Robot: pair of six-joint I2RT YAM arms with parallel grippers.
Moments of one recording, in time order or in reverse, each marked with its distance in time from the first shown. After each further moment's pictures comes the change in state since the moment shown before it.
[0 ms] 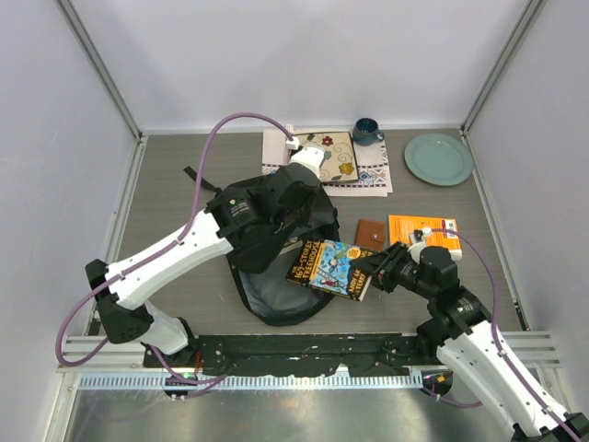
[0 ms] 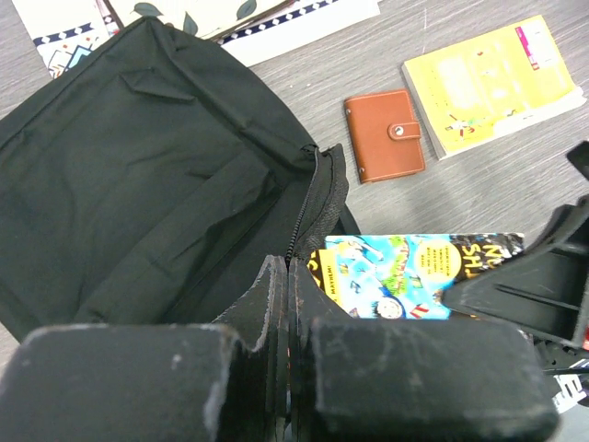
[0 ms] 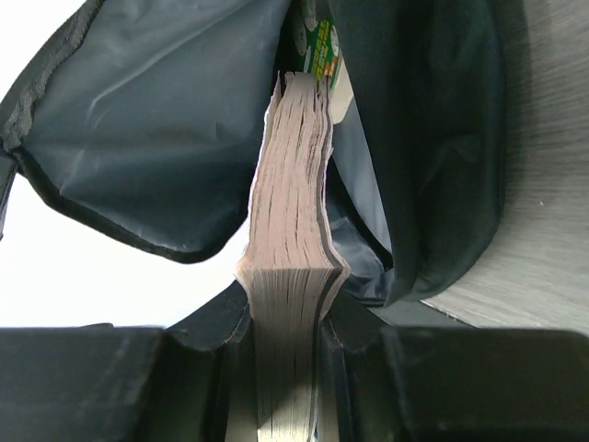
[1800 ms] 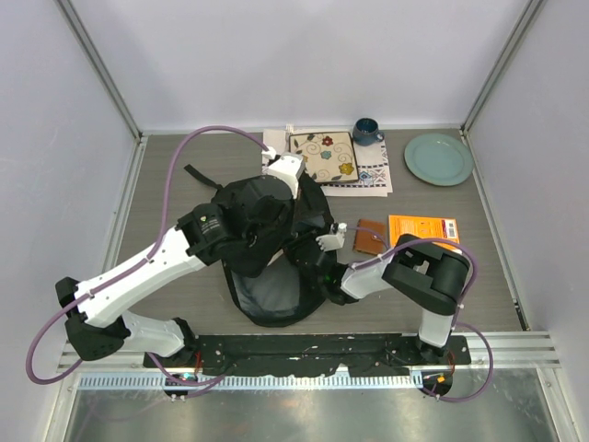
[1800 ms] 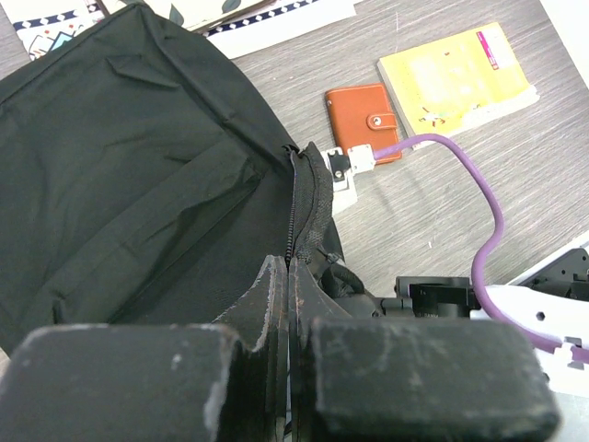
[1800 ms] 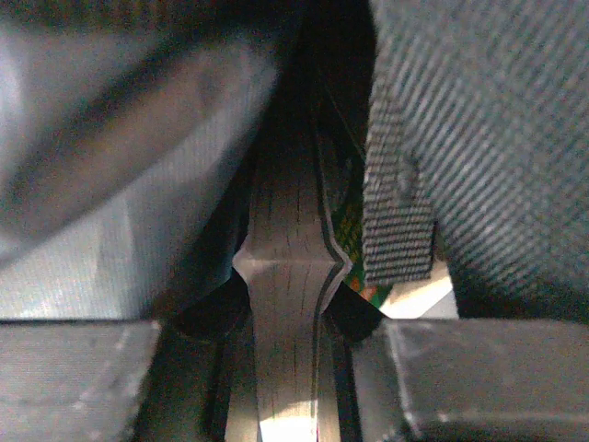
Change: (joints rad) left arm 0.000 -0.187 -0.178 0.076 0.043 -0.033; right arm 0.624 1.437 0.328 1.168 1.052 0.160
